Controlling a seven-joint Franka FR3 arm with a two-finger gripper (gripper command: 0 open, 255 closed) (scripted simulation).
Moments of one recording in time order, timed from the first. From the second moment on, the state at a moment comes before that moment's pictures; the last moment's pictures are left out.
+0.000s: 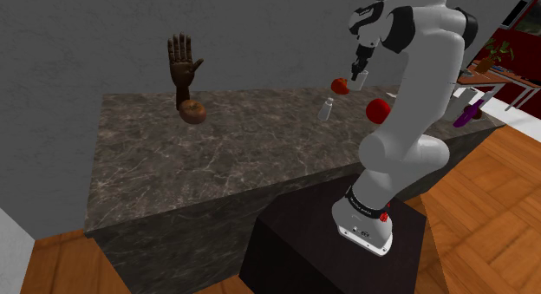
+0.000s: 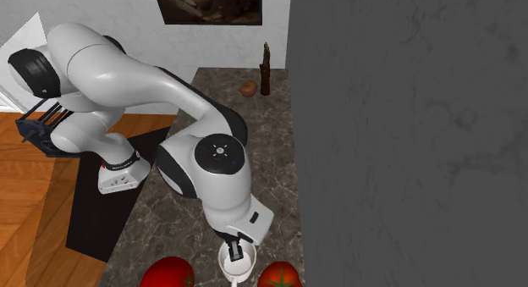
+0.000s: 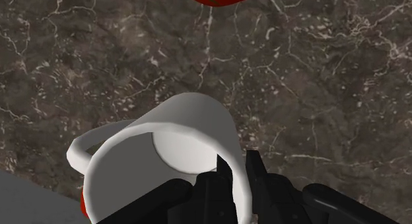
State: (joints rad) arm -0.71 0.38 -0.37 -1.55 0.05 1.91 -0.94
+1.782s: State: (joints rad) arm -0.71 0.44 -0.36 -1.67 0.07 2.09 -0.94
